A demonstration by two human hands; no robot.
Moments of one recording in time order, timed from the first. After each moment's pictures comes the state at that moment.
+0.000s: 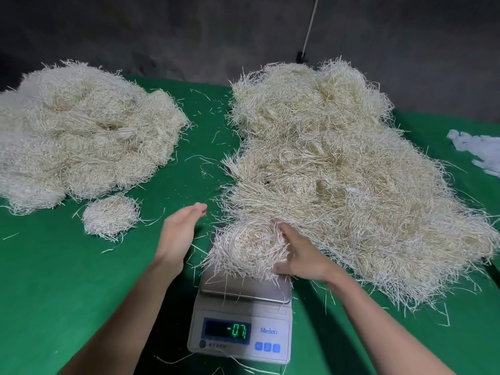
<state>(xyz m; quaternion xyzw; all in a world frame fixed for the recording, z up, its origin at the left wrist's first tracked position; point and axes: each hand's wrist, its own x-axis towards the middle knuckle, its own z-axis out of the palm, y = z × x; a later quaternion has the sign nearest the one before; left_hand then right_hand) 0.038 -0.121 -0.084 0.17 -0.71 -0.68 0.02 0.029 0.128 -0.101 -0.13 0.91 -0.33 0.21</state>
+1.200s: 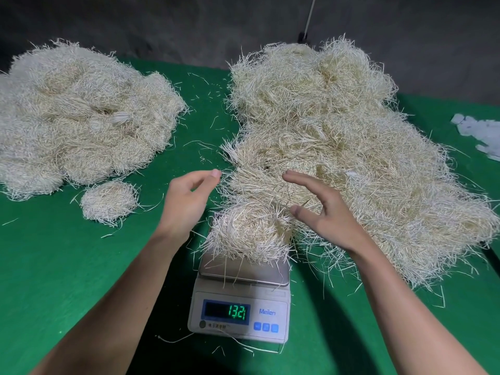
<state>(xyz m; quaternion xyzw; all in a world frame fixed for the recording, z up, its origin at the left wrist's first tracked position) 0.036 -0.106 -0.048 0.06 -0.75 -0.65 0.08 0.039 0.137 -0.026 -0.20 0.87 -0.45 0.00</state>
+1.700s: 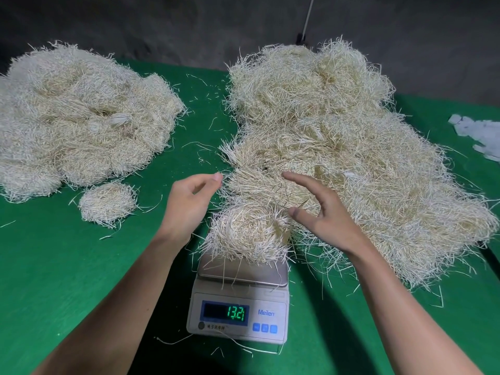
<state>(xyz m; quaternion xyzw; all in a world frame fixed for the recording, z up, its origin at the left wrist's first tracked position) 0.038 -0.102 -0.048 0.05 -0.76 -0.65 0.06 0.039 0.139 -0.030 -0.22 0.86 -0.46 -0.01</state>
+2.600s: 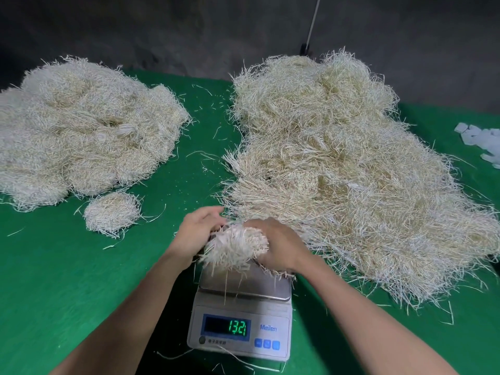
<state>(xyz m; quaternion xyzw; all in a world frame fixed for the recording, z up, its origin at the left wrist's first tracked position) 0.032 -0.106 -0.085 0.09 -0.80 -0.59 -0.06 0.010 0.093 -0.115 -0.22 0.95 -0.21 0.11</state>
